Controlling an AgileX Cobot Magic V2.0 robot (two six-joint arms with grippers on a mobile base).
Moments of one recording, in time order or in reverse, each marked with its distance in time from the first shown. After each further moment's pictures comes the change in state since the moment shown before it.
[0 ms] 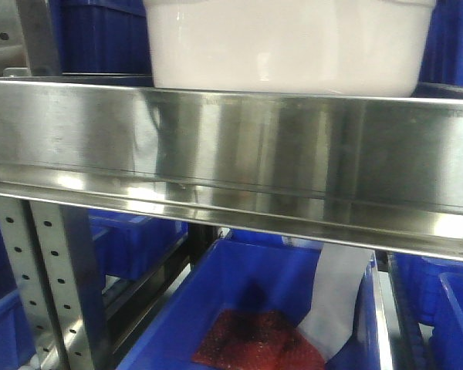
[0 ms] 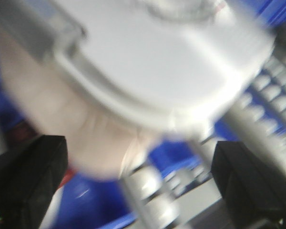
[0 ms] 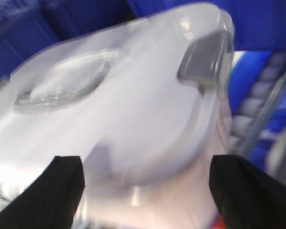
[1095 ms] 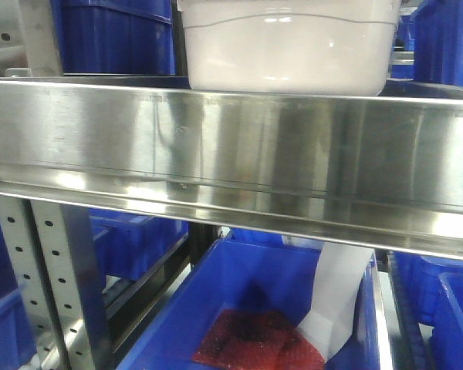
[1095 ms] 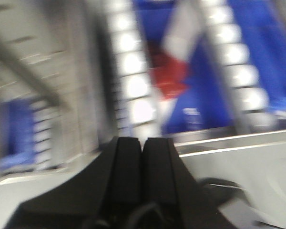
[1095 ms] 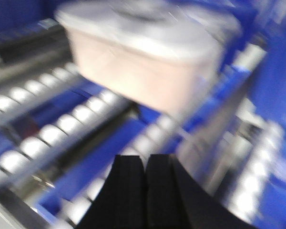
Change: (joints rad) left arm 0.000 -0.295 -0.101 0.755 0.250 -0.505; right arm 0.000 -0.577 0.105 -0.602 0.131 0.337
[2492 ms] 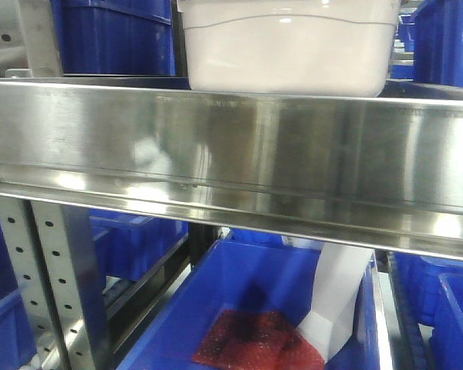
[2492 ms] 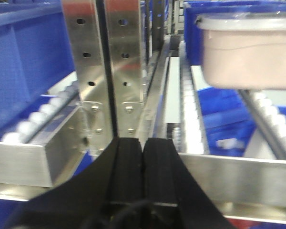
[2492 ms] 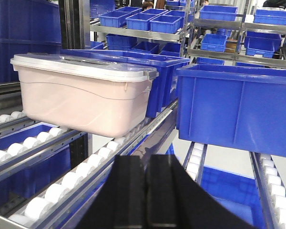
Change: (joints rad) left arm 0.000 -0.881 0.986 0.001 -0.852 -0.035; right arm 0.000 -0.694 0.510 -0.130 -0.304 0.116
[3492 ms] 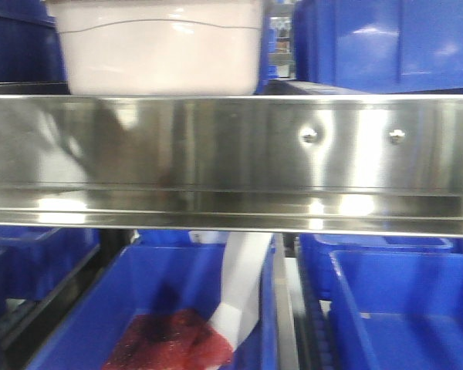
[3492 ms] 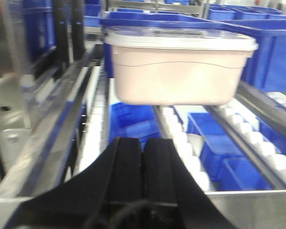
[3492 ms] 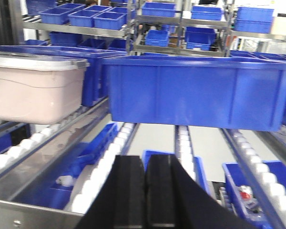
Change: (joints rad) left arm 0.000 0.000 0.000 -0.093 -0.014 0.000; right arm 0.000 0.000 0.000 0.000 0.000 0.000
